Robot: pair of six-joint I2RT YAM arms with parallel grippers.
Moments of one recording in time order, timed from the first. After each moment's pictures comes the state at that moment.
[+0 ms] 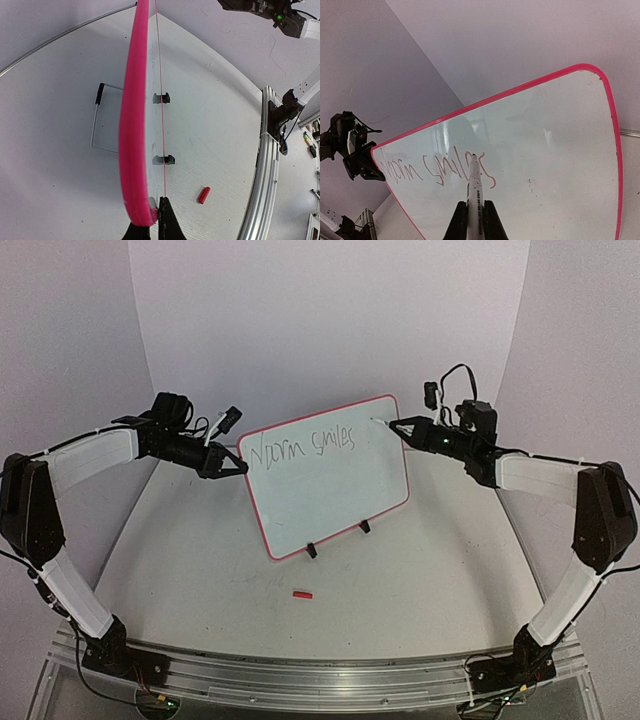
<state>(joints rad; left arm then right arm) -0.33 1.62 1.35 -0.53 0.80 0.25 0.32 1.69 1.19 0.38 -0.56 0.46</state>
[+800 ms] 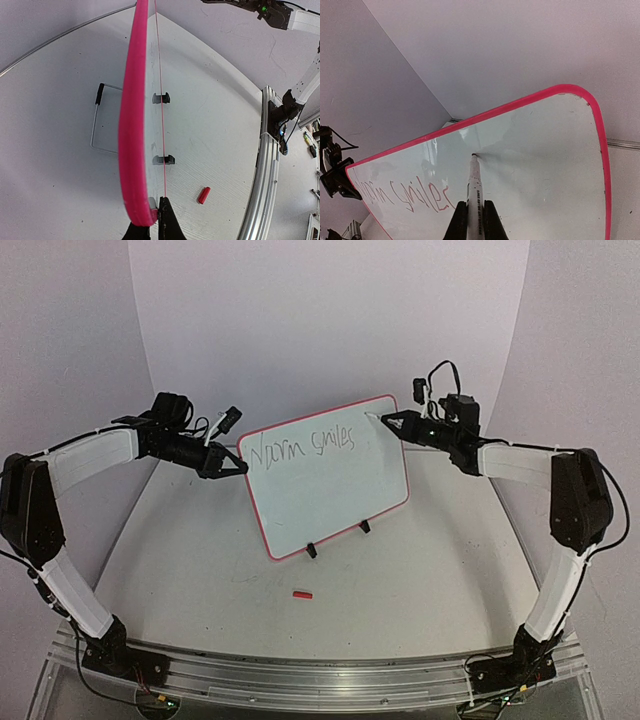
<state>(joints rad) -0.33 1.62 1.35 -0.53 0.80 0.25 0.32 1.86 1.37 0.37 -0.51 0.45</state>
